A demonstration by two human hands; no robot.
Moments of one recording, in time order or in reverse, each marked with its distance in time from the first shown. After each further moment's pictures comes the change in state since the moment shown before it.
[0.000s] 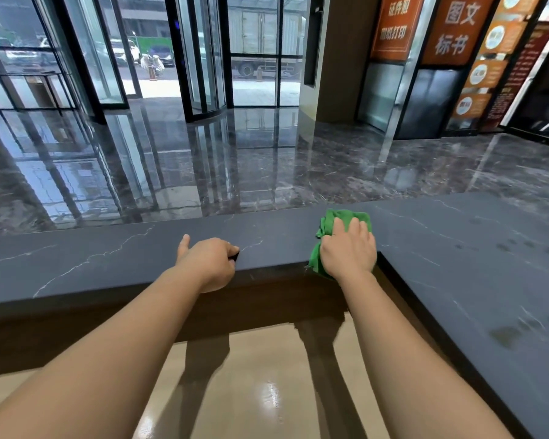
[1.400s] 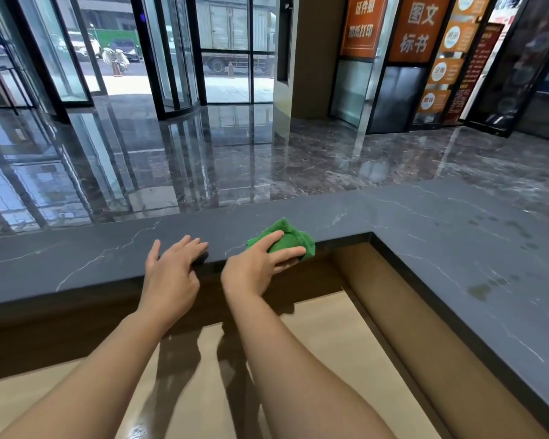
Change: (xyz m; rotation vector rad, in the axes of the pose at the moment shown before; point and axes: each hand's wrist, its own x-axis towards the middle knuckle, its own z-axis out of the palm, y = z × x) left_hand -0.046 -0.084 0.033 -0.306 0.492 0.177; right_hand -0.113 -0.166 0.024 0.746 -0.045 0.372
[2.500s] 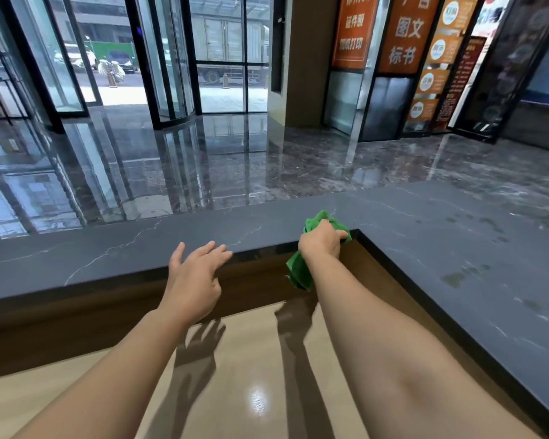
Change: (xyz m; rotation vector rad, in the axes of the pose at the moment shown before) left_hand -0.027 0.038 -0.011 0.031 -0.115 0.098; right_hand 0.070 0.030 -0.105 -0.132 0.055 0.079
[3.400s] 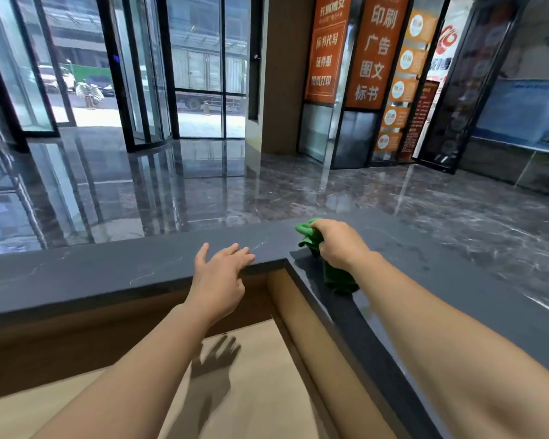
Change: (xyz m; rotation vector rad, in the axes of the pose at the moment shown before) left_hand 0.065 0.160 0.061 -0.021 -0.026 0.149; right_hand 0.081 0.061 -0.180 -0.627 -0.032 -0.605
